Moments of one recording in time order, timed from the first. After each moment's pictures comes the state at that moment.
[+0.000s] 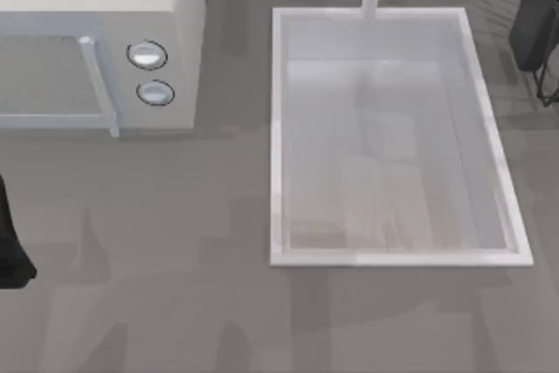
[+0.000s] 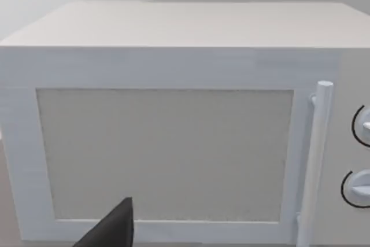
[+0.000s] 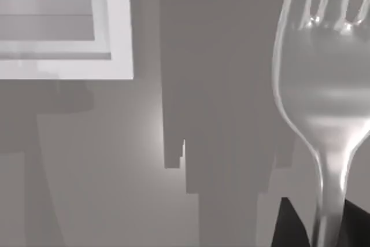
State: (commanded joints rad) left arm 0.00 0.00 0.00 0.00 0.00 0.00; right arm -0.02 1.67 1.45 -1.35 0.00 -0.01
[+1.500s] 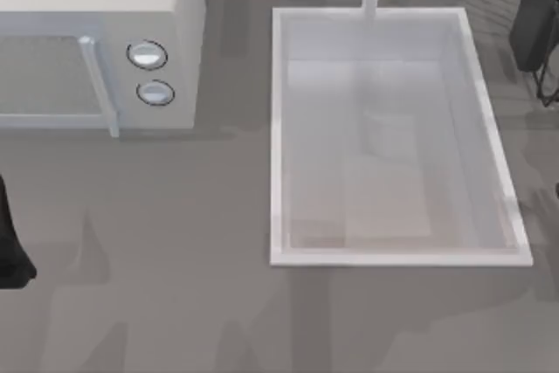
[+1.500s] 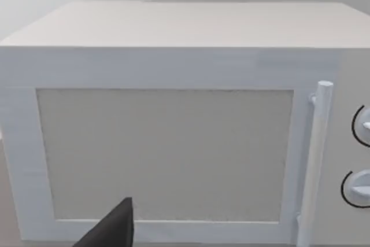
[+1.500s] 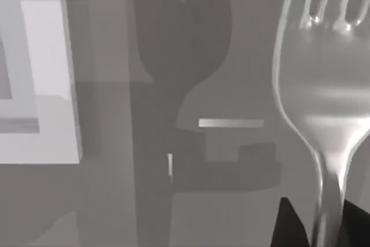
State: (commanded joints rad) left arm 0.00 0.00 0.00 0.00 0.00 0.00; right arm -0.03 1.72 1.06 -0.92 0.00 -0.02
